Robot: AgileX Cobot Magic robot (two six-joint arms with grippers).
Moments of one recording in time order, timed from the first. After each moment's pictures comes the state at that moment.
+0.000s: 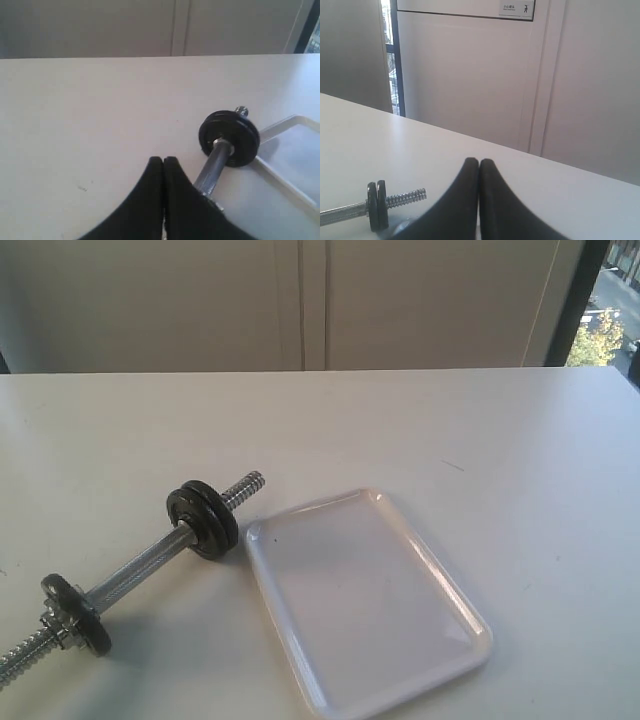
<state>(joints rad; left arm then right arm) -0.11 0.11 -0.22 -0.33 0.43 0.22 0.17 0.48 -0.53 1.12 0.36 -1.10</state>
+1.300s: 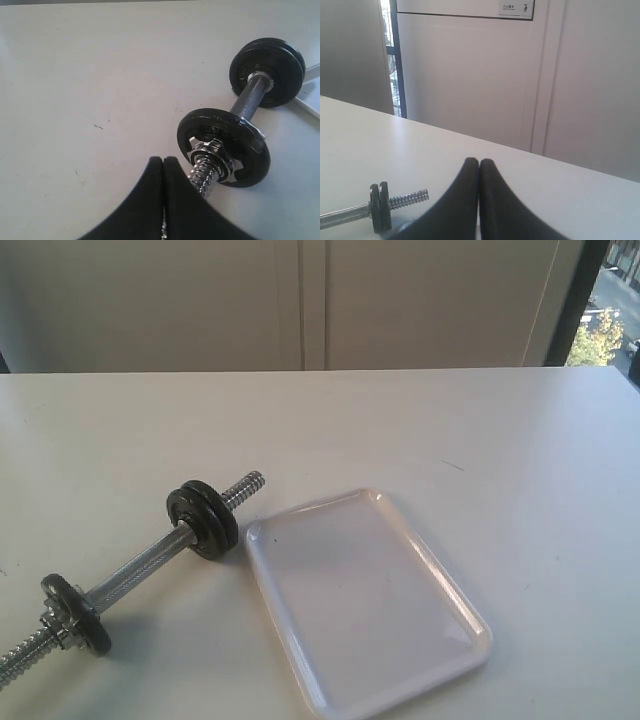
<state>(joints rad) -0.10 0.00 0.02 -0.20 0.39 0.15 0.17 0.48 -0.53 1.12 0.36 -1.08</state>
